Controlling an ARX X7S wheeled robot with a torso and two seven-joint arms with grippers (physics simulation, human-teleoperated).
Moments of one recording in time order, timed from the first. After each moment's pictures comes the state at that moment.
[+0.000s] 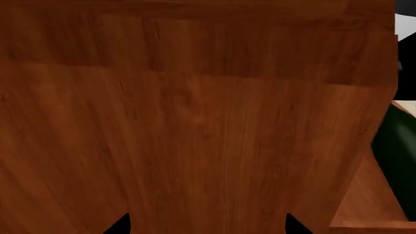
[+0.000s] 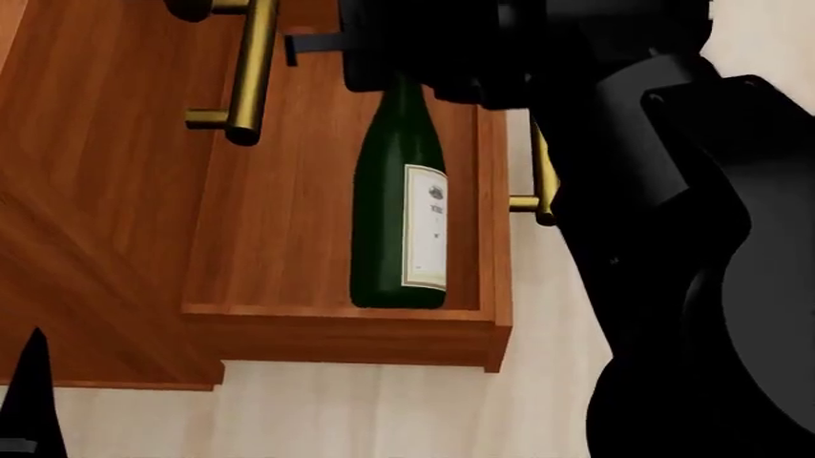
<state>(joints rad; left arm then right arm) -1.06 -1.16 1.59 0.93 -0.91 0.12 -1.44 1.87 0.02 -1.41 1.22 1.64 0.77 0.12</state>
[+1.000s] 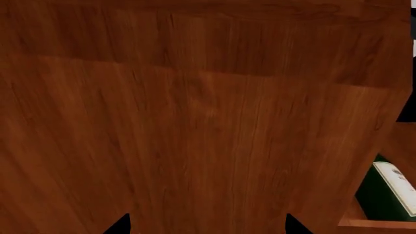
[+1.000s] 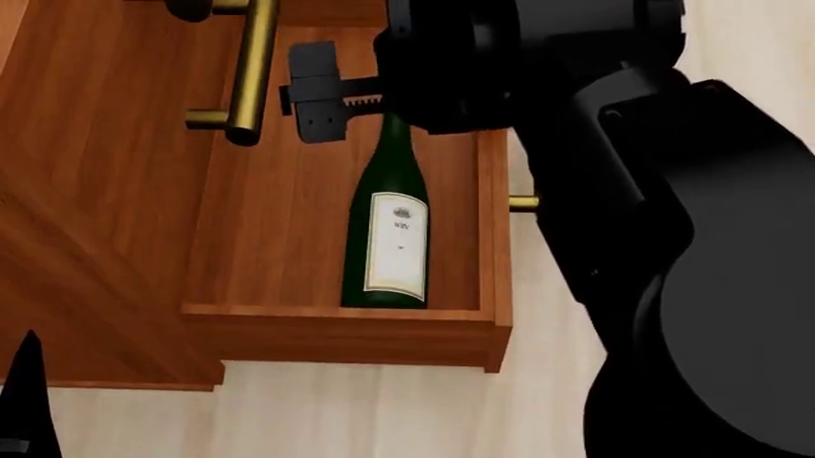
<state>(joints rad) -1.02 -1.17 1.57 0.91 -0.89 0.16 -1.43 1.86 0.00 -1.55 1.23 1.75 0.83 0.09</state>
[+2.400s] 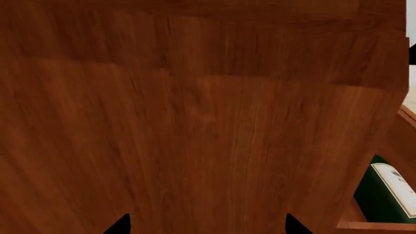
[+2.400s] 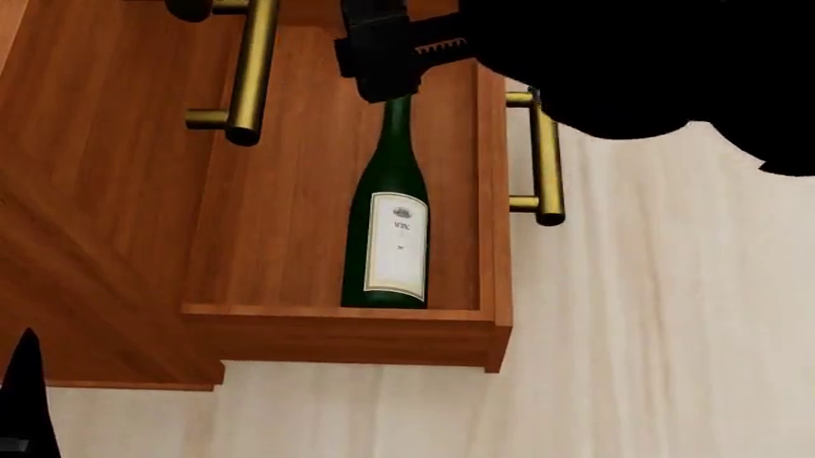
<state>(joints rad) -1.01 -1.17 1.54 0.93 -0.90 0.12 -1.43 1.96 0.51 -1.41 0.37 1.86 0.77 0.48</state>
